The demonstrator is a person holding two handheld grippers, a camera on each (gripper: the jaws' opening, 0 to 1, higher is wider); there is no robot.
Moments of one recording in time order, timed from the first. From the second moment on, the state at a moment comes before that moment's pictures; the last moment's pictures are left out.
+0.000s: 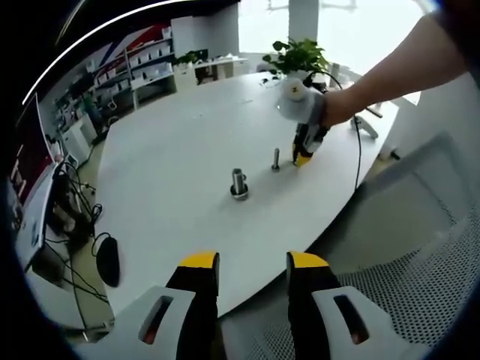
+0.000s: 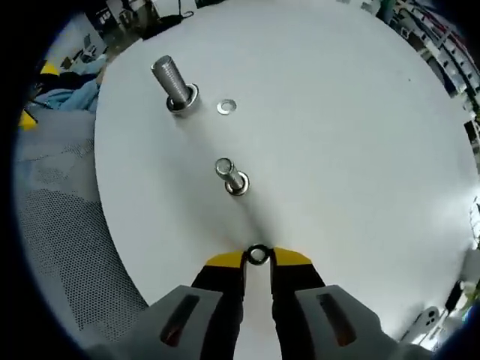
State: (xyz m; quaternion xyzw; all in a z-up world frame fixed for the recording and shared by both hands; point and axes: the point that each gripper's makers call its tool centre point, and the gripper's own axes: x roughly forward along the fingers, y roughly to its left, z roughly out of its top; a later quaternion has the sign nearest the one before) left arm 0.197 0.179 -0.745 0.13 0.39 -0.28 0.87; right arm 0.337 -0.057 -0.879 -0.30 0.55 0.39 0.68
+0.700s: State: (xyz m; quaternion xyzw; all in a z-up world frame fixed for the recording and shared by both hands) left arm 0.197 0.180 -0.745 0.14 0.40 -0.28 0.87; right arm 0.334 -0.056 -0.877 -0.36 0.51 0.40 0.68
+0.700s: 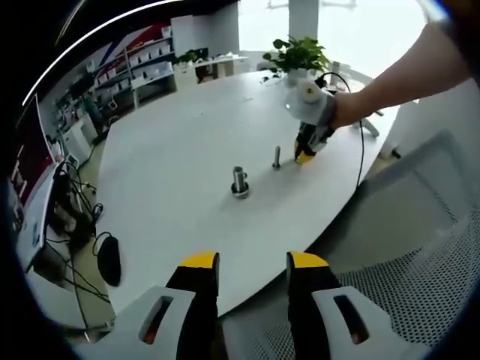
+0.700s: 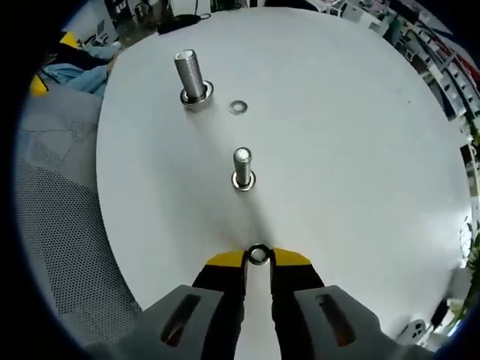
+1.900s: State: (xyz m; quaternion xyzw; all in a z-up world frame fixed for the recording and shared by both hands) left arm 0.198 0.179 -0.744 0.13 0.39 -0.28 0.87; right arm 0.351 -0.001 -0.803 -0.36 0.41 0.45 0.71
